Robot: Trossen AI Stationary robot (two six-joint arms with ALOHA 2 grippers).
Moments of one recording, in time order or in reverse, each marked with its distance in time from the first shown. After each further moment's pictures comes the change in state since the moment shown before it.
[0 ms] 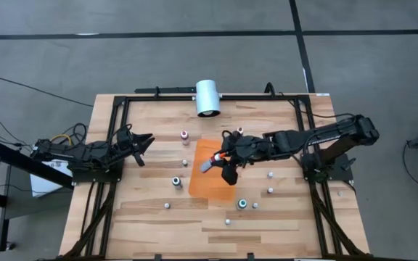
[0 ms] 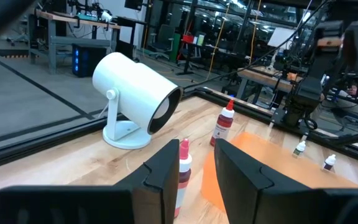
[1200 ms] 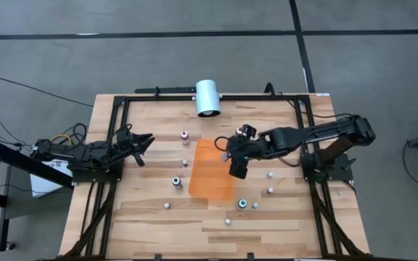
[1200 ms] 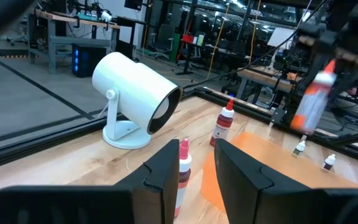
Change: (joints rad) left arm 0.000 0.000 0.000 0.002 0.000 0.000; right arm -0.023 0.044 0.090 -0.468 0.163 -0.142
